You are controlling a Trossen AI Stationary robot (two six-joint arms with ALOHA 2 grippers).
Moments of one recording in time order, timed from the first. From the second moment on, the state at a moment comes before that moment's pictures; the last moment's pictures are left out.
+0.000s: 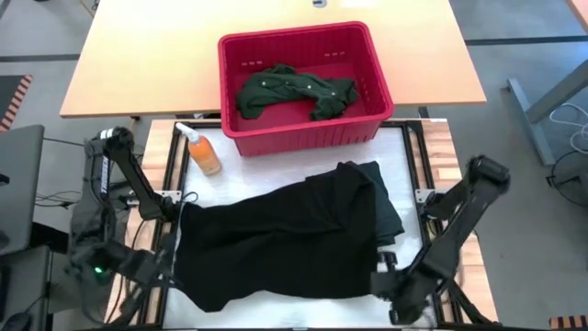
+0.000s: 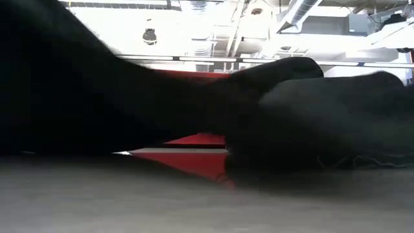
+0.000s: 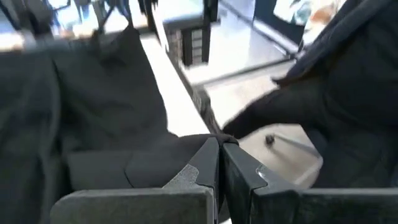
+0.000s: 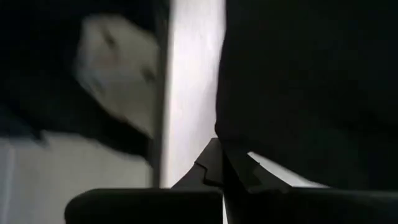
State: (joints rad) left arm -1.34 1.05 1.12 -0.69 -0.78 -0.56; right arm 0.93 1.47 1.19 -0.75 0.23 0.91
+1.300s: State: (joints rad) left arm -1.26 0.59 1.34 -0.75 -1.58 0.07; right arm 0.40 0.75 1.19 -0.21 1.33 -0.47
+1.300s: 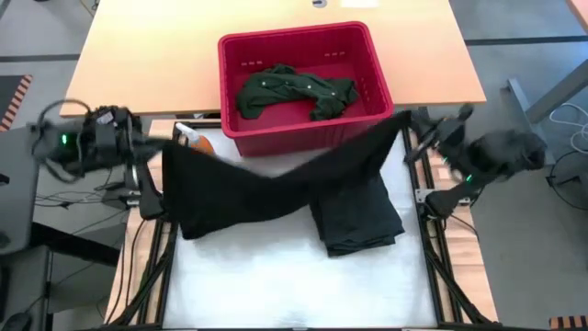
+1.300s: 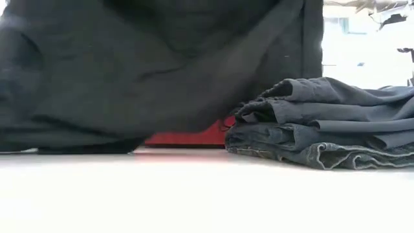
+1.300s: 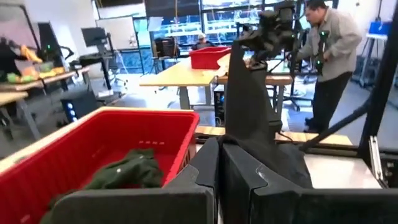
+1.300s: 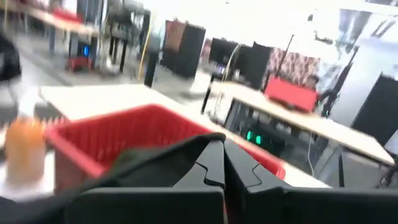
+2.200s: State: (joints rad) left arm -1.27 1.02 1.24 -0.74 -0.51 -0.61; right arm 0.98 1.12 1.16 -0.65 0.55 0.55
